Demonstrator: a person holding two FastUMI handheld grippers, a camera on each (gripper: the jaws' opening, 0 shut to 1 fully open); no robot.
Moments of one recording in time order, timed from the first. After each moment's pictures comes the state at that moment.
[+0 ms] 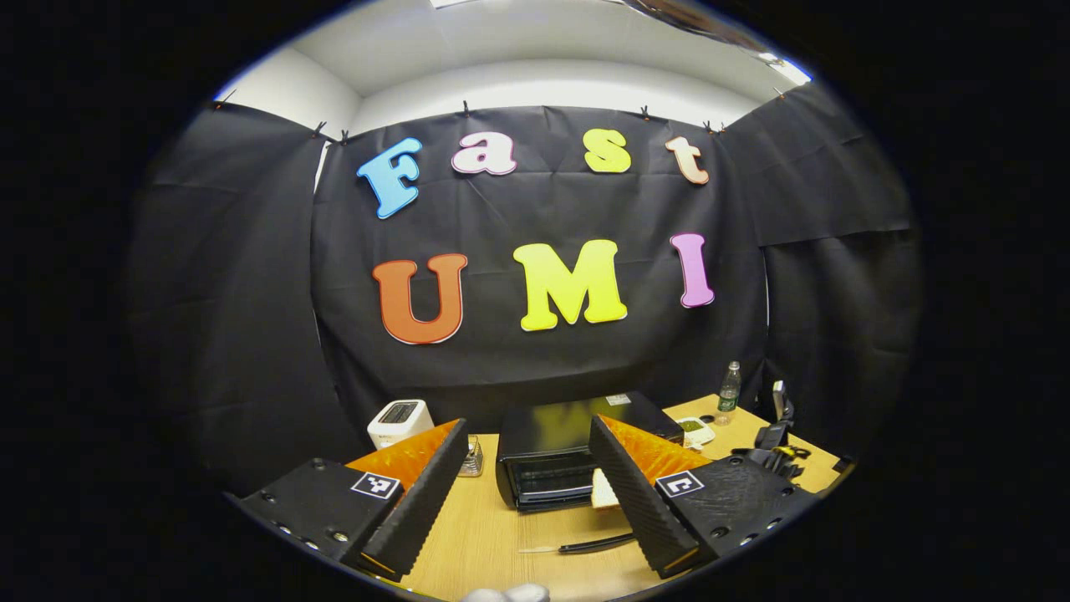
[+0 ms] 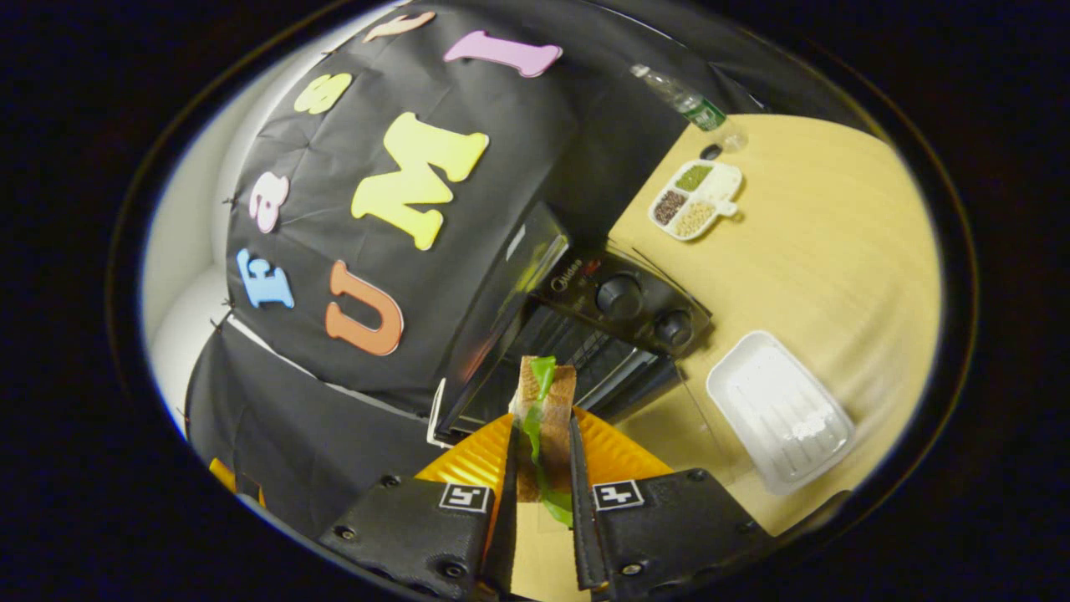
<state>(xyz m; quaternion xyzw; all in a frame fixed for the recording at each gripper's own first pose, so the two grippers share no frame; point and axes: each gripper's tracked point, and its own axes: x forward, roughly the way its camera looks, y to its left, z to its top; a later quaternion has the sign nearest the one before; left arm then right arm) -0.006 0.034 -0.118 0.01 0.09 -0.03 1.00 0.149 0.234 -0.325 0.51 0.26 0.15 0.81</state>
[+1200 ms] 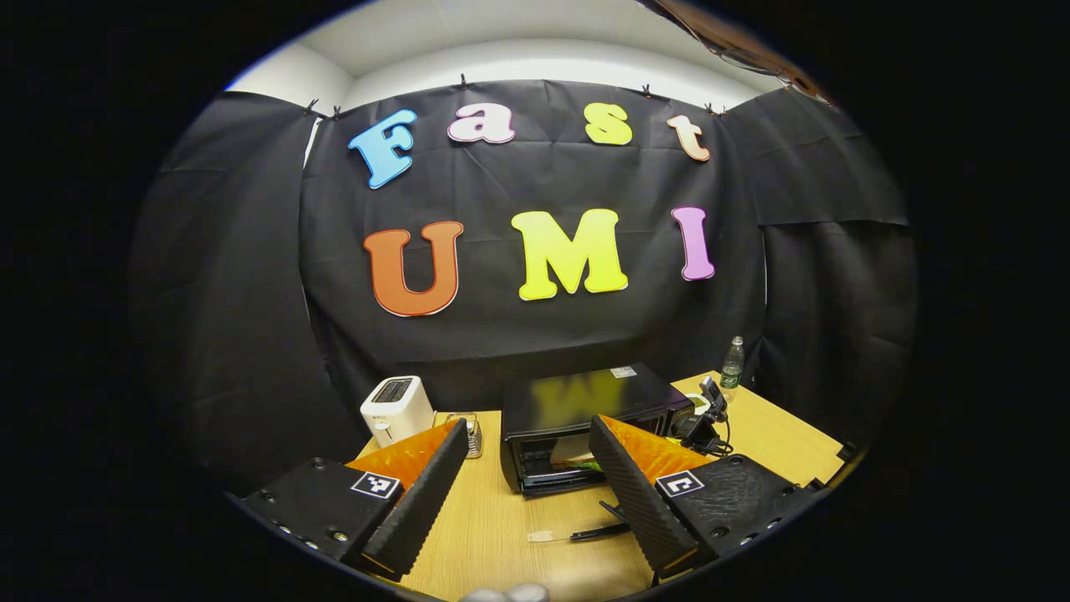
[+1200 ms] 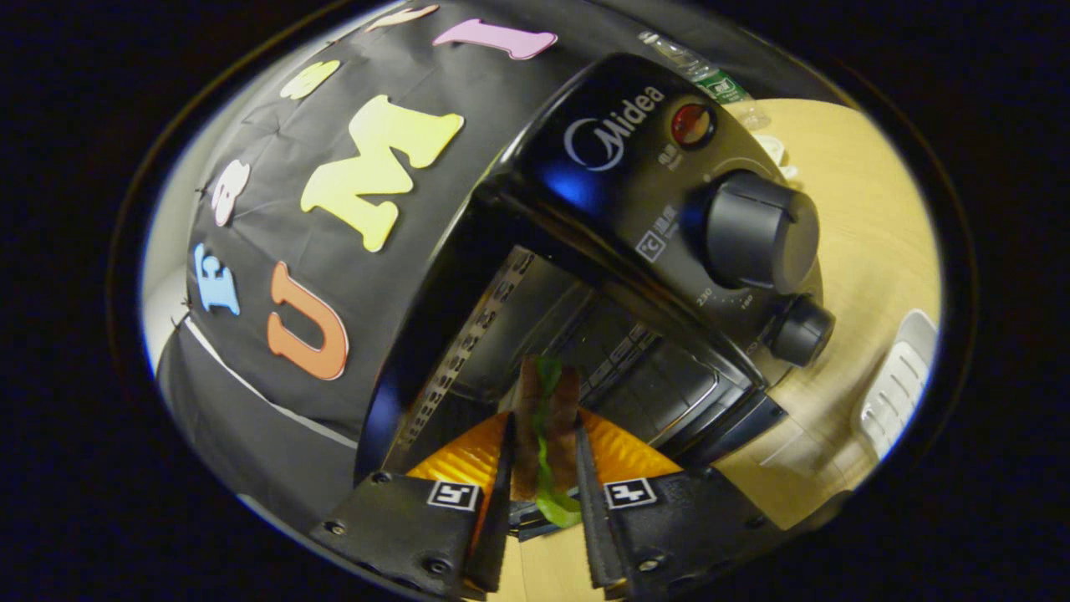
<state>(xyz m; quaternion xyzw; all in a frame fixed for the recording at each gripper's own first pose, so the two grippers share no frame) 0.013 0.048 -0.156 0.01 0.14 -0.04 0.99 0.271 0.298 -0.383 0.45 0.24 0.09 0.86</state>
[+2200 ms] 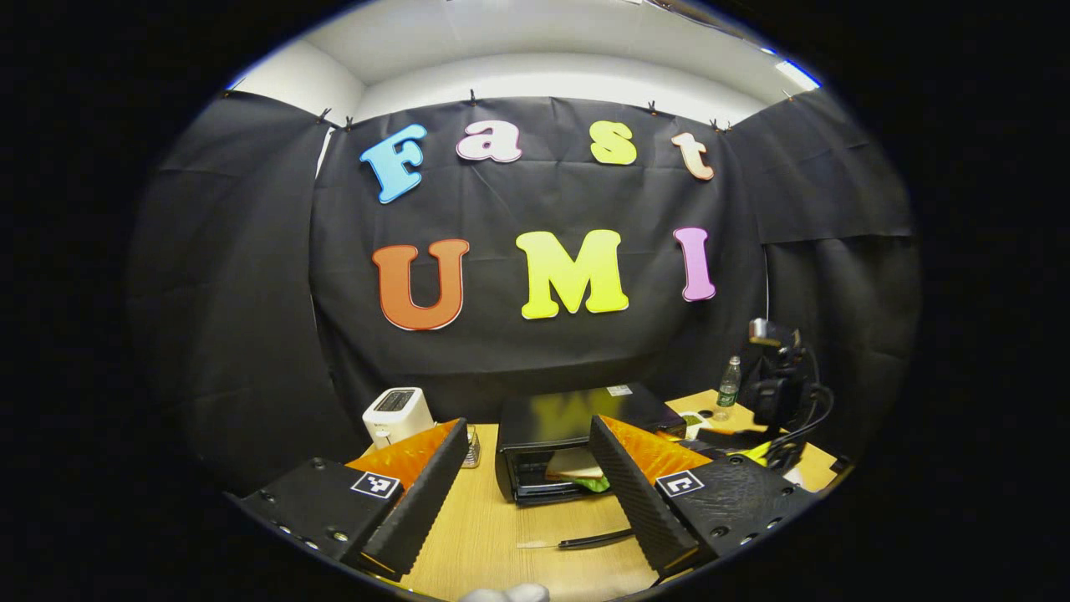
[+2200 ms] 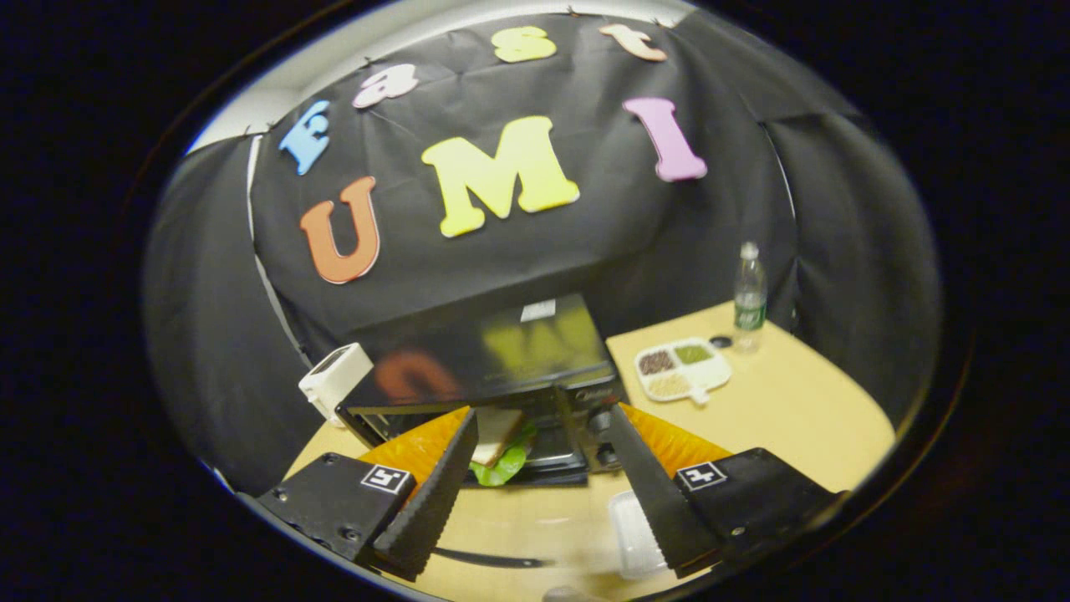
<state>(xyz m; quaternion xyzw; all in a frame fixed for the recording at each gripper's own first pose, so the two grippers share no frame) -0.003 0.041 -0.127 -0.01 0.10 -0.02 0.99 0.146 0.170 -0.228 0.12 0.14 0.08 0.98</state>
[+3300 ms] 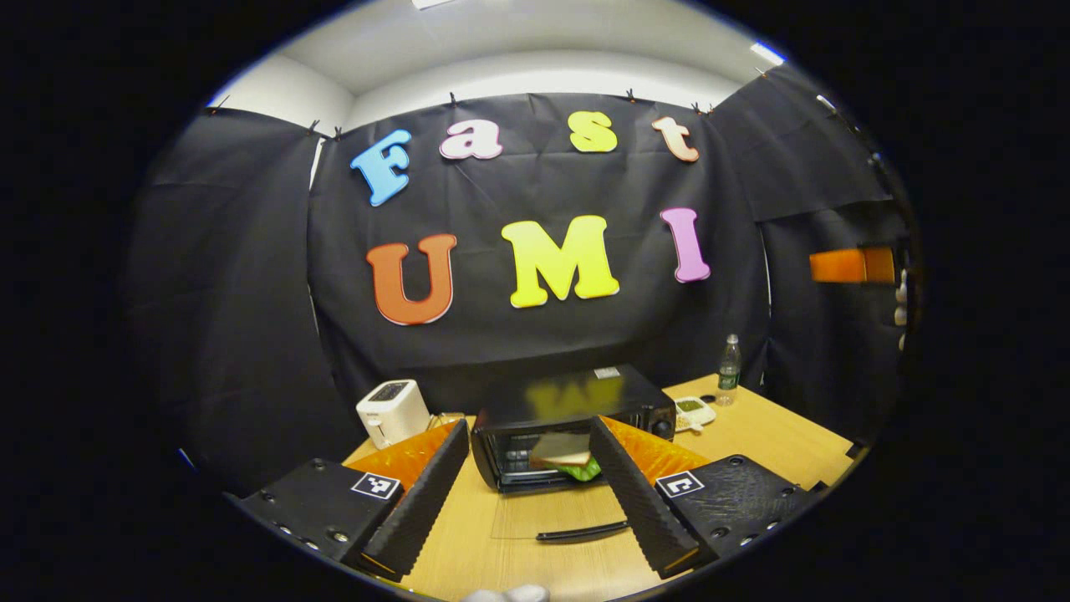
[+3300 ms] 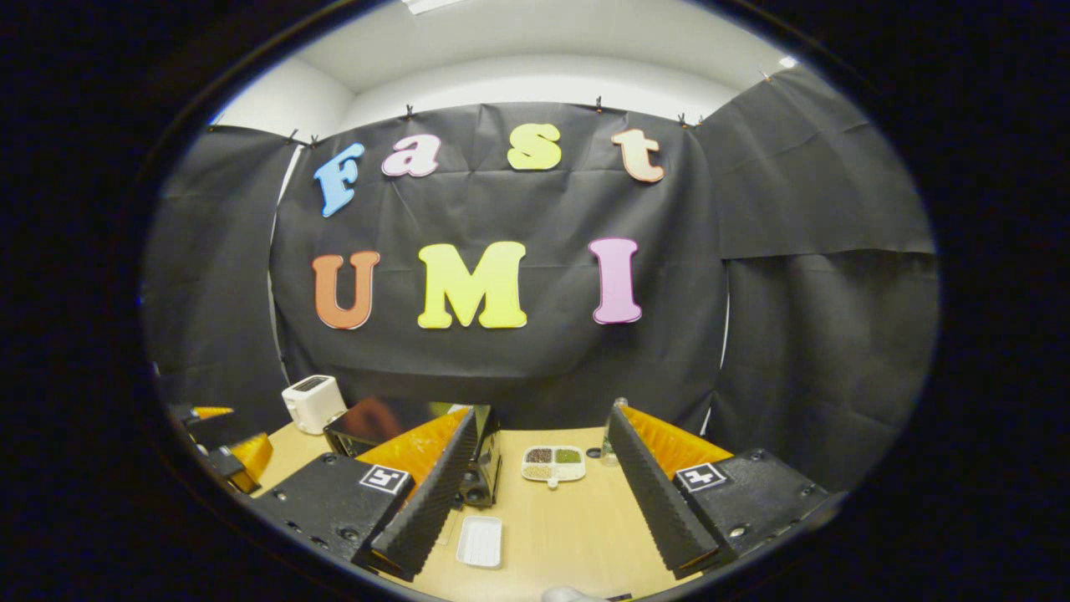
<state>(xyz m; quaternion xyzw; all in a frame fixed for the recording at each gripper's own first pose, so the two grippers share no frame) -0.023 -0.026 -0.215 0.02 0.13 -0.01 0.99 0.027 -0.001 -0.082 0.02 0.04 0.04 1.00</state>
